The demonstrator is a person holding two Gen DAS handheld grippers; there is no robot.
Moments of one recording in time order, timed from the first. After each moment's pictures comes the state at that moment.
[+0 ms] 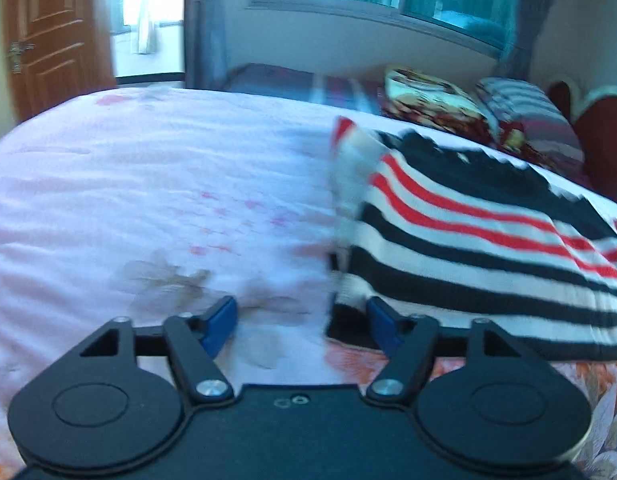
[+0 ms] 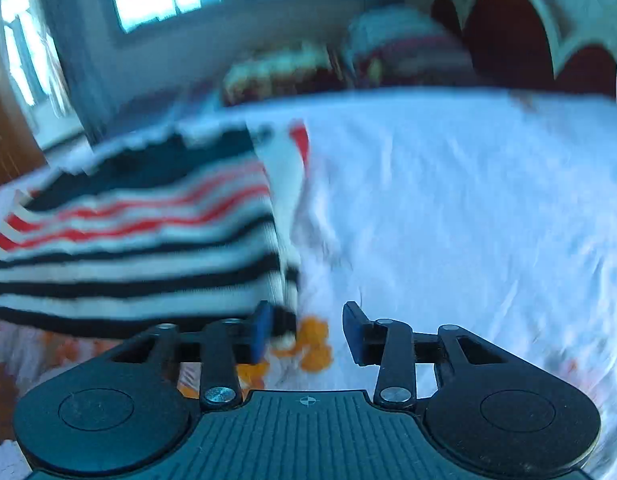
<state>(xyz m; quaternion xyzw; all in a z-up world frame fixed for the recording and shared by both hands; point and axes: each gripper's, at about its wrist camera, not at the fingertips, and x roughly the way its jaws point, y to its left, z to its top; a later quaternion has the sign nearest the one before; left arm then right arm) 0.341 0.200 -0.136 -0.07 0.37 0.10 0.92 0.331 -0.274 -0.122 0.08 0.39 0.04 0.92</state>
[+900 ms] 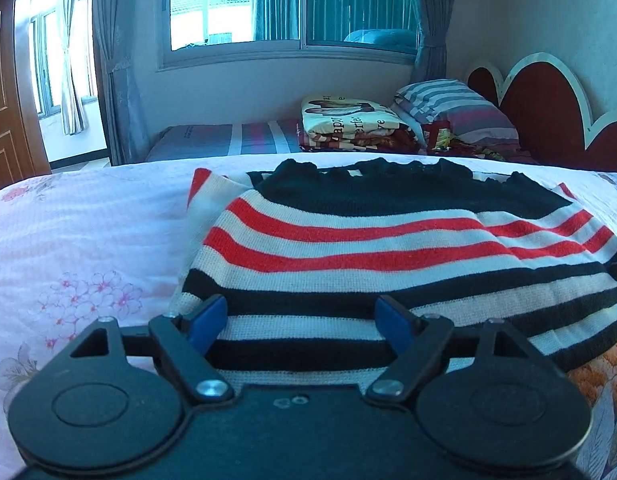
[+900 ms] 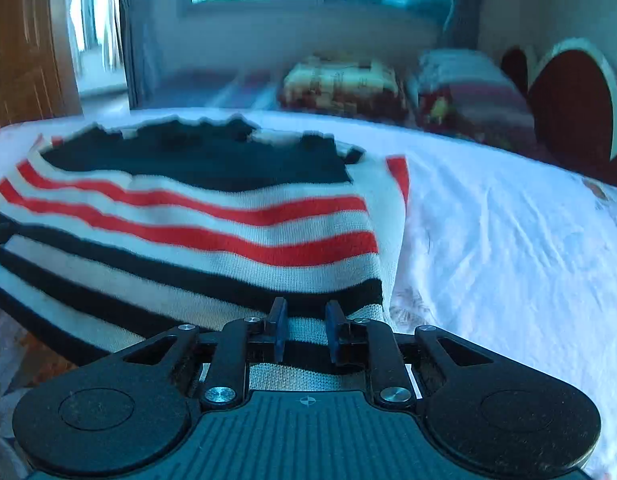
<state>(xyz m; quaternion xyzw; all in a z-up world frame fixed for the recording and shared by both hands) 0.383 0.121 -0.160 0.01 0.31 -0.01 0.95 0.396 -0.208 -0.154 -0.02 0.37 0.10 0.92</state>
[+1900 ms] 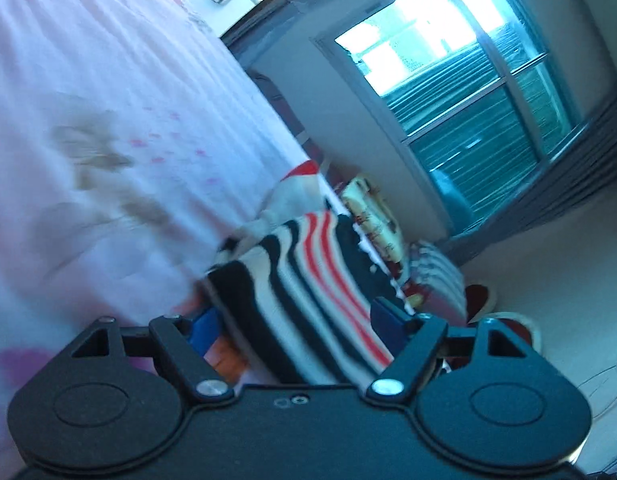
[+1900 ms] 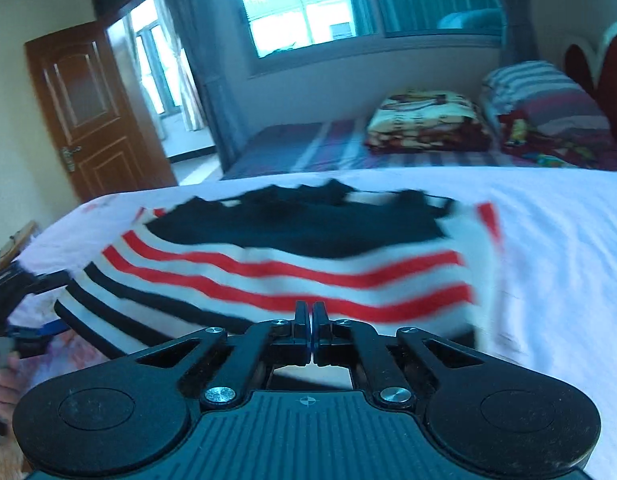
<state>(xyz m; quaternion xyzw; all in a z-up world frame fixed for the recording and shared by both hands) 0.339 0.206 -0.182 -0.45 0.22 0.03 0.86 0.393 -0.198 -0.115 0.09 0.32 0.25 0.91</state>
